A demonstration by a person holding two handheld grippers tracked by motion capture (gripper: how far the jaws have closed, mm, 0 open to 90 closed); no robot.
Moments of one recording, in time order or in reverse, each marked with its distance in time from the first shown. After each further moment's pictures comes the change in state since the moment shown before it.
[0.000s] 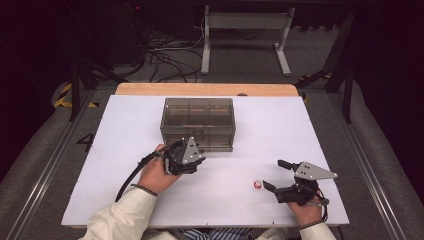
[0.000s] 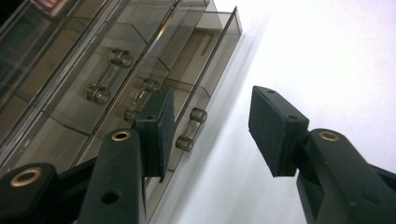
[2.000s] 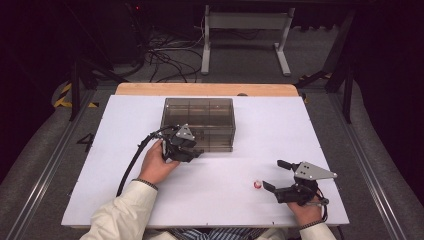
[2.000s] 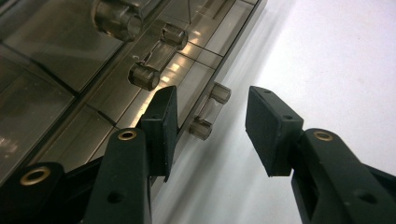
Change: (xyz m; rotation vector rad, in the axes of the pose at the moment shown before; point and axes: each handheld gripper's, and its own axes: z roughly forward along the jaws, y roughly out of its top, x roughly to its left) left arm 0.048 -0.017 0.037 0.086 -0.215 -0.230; right arm 0.000 0.000 0.001 0.003 0.006 0.001
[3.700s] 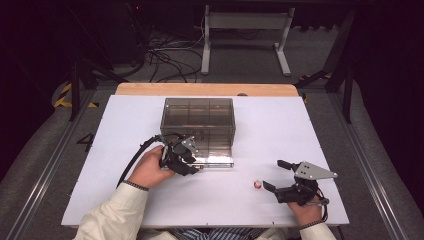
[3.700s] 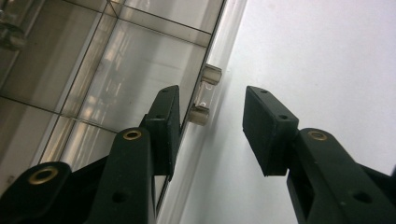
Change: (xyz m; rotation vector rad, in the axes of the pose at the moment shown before) left arm -0.026 0.004 -0.015 0.228 -0.172 0.145; right arm -0.001 0.000 0.000 0.000 0.003 0.004
